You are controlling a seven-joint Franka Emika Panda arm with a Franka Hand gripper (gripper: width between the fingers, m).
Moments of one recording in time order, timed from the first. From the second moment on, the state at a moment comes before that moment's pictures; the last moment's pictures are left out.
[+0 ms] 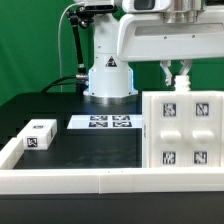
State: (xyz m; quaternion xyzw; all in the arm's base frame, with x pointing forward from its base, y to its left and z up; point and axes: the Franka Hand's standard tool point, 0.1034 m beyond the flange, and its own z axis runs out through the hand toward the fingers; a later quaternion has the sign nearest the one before) arm 0.554 0.080 0.138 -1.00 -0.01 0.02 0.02
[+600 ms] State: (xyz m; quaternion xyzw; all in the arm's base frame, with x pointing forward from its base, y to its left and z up) arm 0.553 0.080 0.134 -1.00 -0.01 0.02 0.02
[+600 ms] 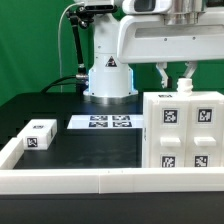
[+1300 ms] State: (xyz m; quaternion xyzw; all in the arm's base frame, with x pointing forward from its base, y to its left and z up) arm 0.553 0.080 0.134 -1.00 -0.01 0.02 0.02
